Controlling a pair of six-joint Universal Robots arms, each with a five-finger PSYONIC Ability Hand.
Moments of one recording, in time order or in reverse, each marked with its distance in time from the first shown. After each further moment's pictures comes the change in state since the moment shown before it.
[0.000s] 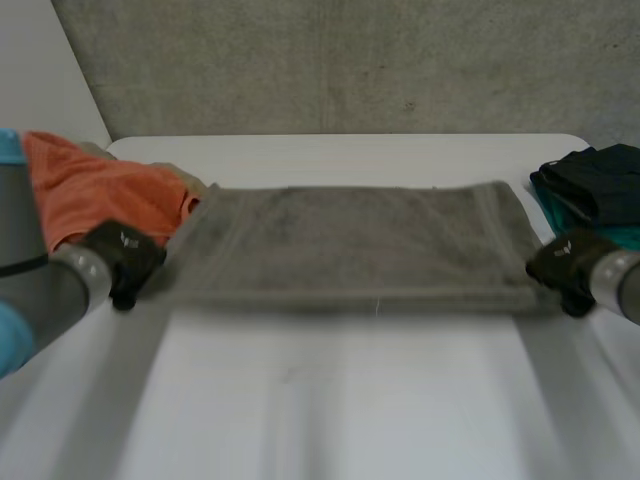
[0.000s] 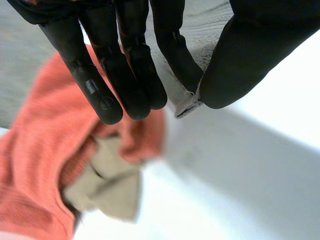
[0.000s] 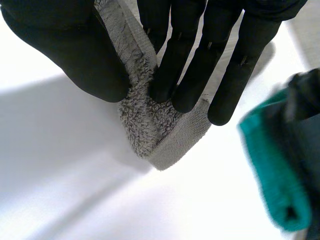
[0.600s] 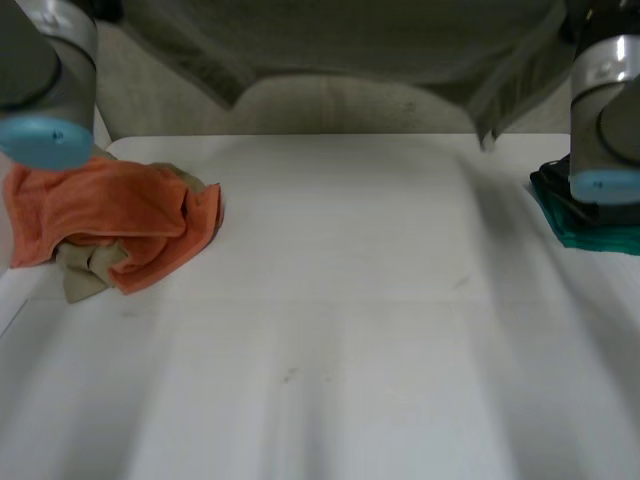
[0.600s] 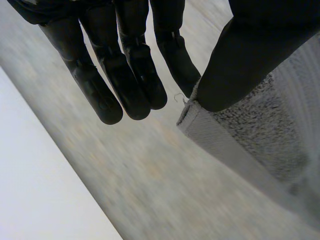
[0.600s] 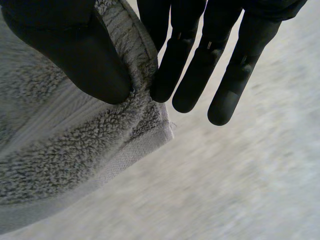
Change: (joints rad) left arm -0.035 -0.404 1.040 0.371 -0.083 -0.417; right arm 0.154 0.222 -0.589 -0.859 0.168 0.346; left_hand 0.000 0.000 0.000 0.000 0.000; right_hand 0.000 0.000 0.000 0.000 0.000
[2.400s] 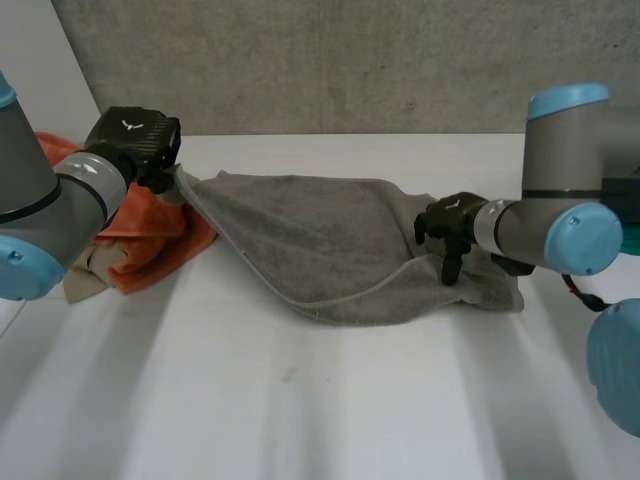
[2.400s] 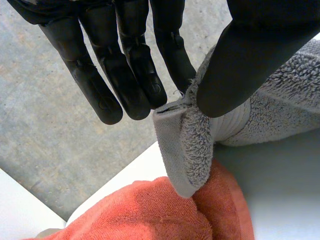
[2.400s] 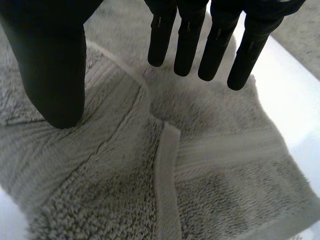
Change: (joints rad) left arm 0.031 0.269 -0.721 -0.072 0.220 -0.038; right arm 0.105 0.388 -0.402 1.216 -0.240 0.052; left_hand -0.002 -0.002 -0.001 -0.004 -0.022; right_hand -0.628 -0.682 -0.690 -0.687 -0.667
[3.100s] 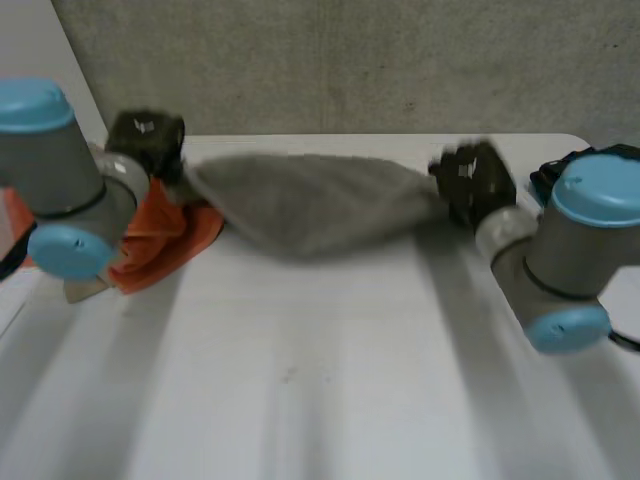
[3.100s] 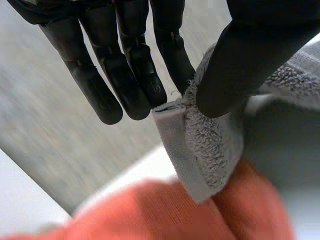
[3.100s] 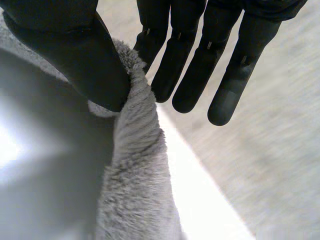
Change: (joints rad) left arm -0.020 -0.225 0.192 0.057 -0.087 -0.037; right arm 0.037 -0.477 0.929 -1.038 0.102 -0.007; left_hand 0.000 0.000 0.000 0.000 0.000; right_hand 0.630 0.689 0.690 0.687 0.657
